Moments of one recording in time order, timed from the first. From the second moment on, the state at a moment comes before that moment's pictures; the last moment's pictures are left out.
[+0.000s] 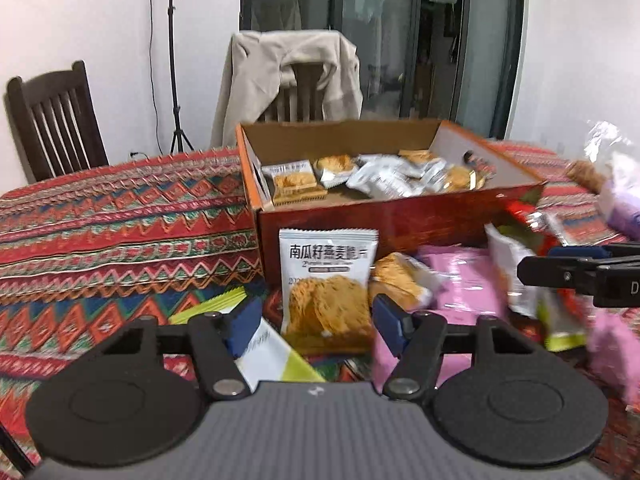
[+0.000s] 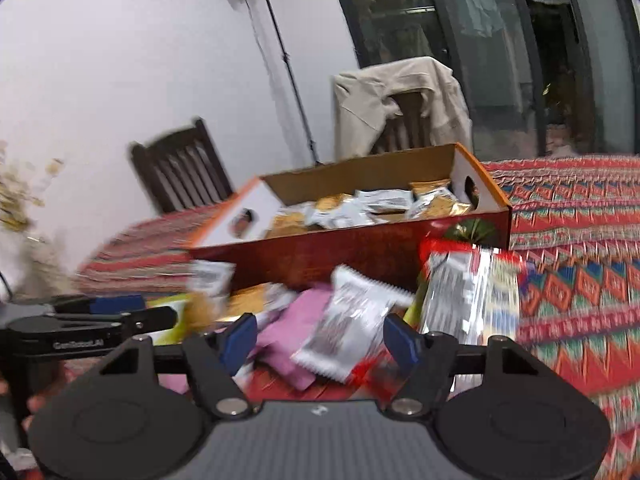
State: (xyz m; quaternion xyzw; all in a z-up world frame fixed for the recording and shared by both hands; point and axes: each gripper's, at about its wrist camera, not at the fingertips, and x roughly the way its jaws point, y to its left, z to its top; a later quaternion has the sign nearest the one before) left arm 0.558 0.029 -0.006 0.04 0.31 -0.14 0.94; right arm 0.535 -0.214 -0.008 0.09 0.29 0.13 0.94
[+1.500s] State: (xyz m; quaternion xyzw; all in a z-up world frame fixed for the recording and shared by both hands) left arm 0.336 0.051 0.051 -0.08 0.27 -0.09 0.96; right arm 0.540 -0.211 -0.023 0.02 0.32 0.19 0.93
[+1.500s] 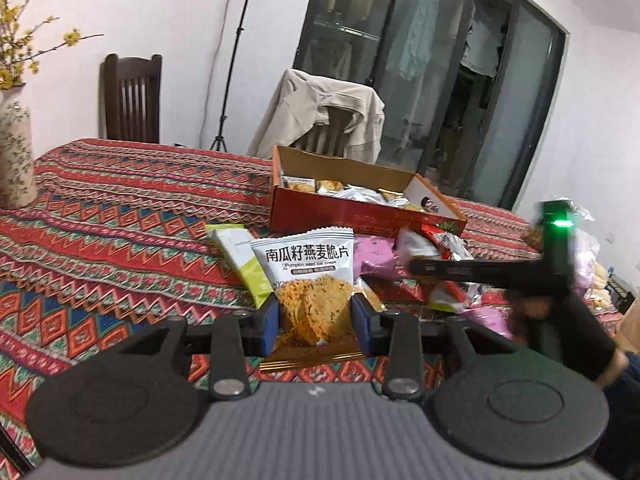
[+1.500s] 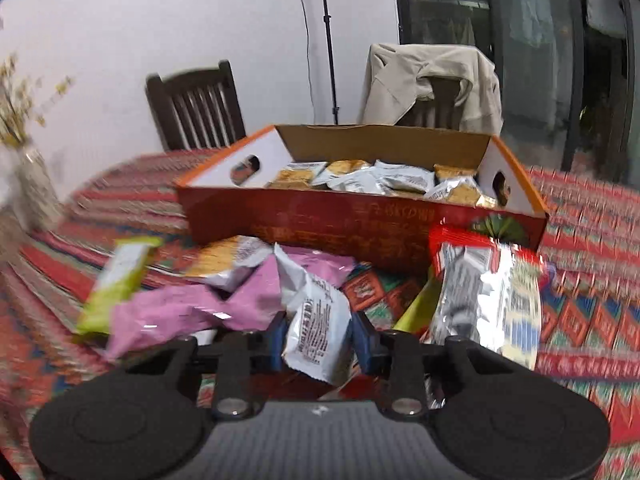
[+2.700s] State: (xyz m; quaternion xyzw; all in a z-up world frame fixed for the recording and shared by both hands) left arm 0.733 -0.014 0.018 0.05 0.37 -0.09 0.93; right arm 0.770 -0.203 -0.002 -0.13 0.38 0.09 0.91
